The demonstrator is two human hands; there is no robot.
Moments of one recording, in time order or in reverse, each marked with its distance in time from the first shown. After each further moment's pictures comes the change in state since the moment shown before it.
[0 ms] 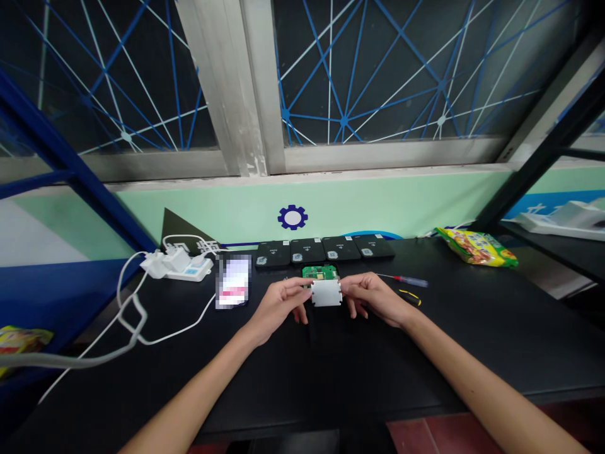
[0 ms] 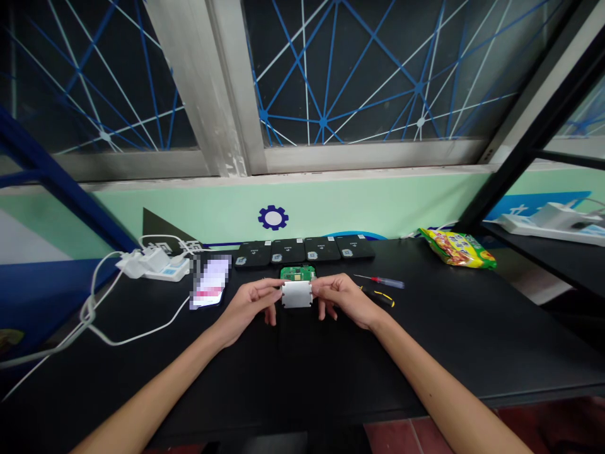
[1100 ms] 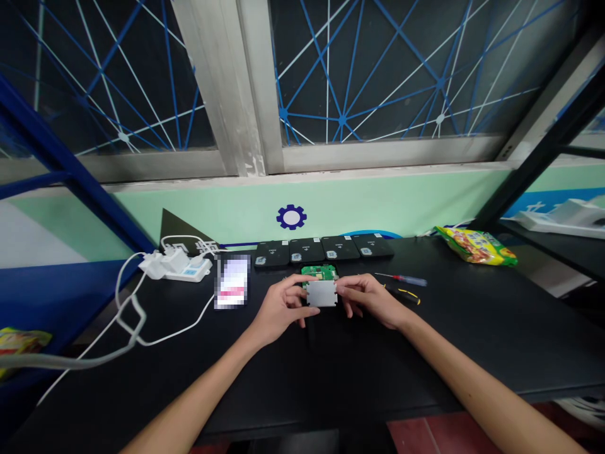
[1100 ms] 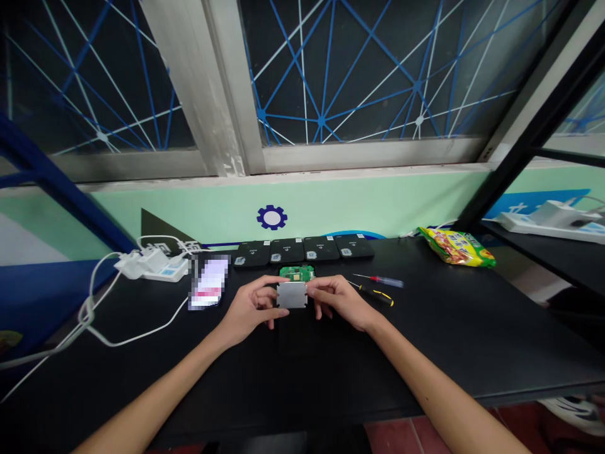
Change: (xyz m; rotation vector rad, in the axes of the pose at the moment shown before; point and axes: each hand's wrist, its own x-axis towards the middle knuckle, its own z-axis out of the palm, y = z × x) left_hand 0.003 -0.009 0.007 0.015 0.010 0.110; right_hand -0.001 -0.003 0.008 -0.108 0.002 -0.075
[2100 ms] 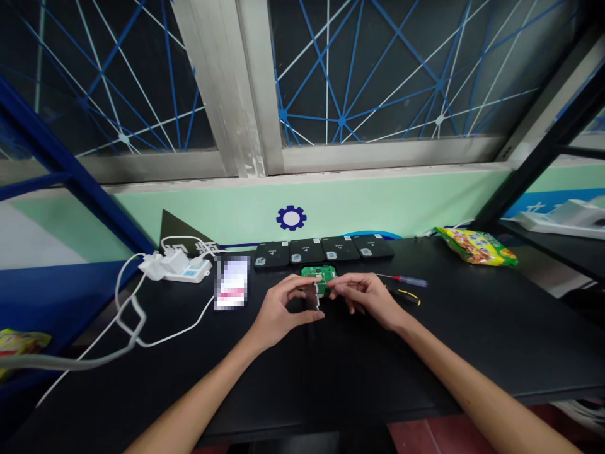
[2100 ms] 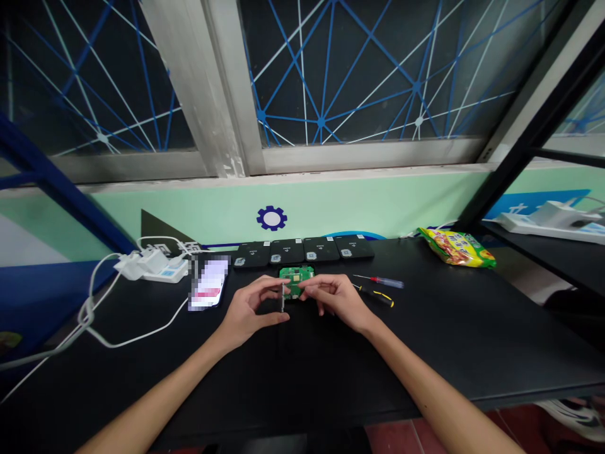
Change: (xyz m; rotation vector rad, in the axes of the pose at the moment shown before) left_hand -0.001 0.003 0.001 0.138 0.022 0.290; right_hand 0.001 -0.001 0.005 0.045 0.117 -0.088
